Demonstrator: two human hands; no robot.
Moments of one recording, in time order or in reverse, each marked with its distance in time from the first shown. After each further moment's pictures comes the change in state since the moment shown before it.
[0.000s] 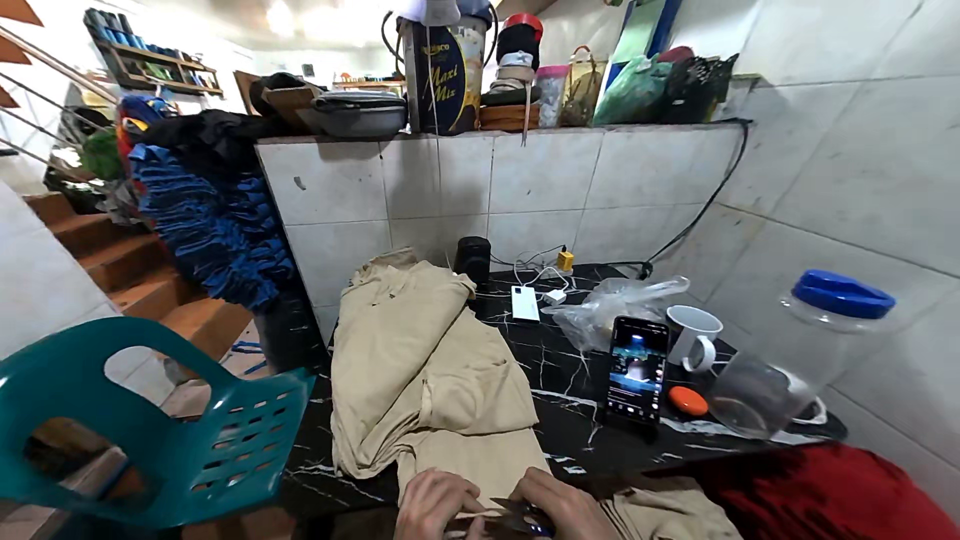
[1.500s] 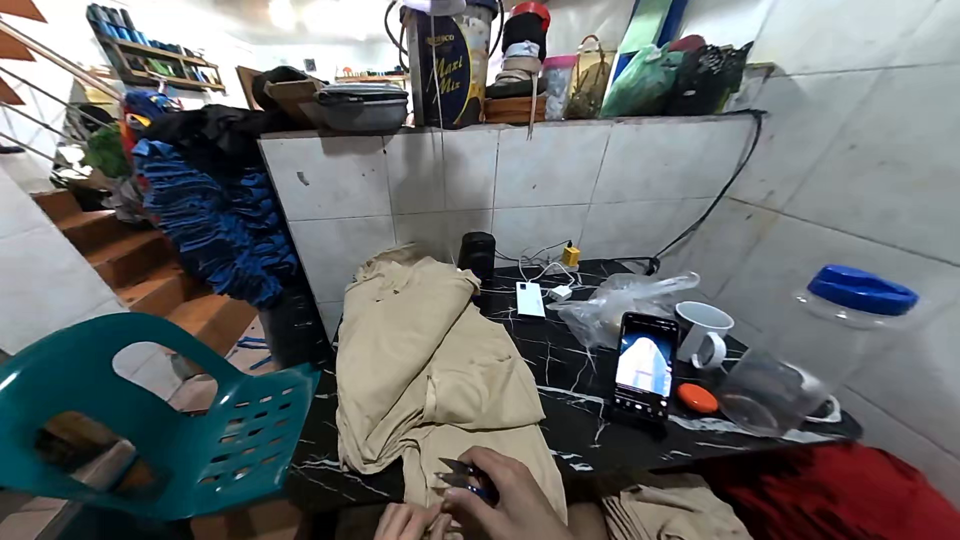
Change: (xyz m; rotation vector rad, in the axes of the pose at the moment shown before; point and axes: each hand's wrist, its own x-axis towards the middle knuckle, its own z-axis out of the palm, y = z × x) left_hand -0.042 -0.009 -0.002 0.182 0.249 -0.208; right_hand 0.054 -0.015 0.050 0.247 0.093 -0.082
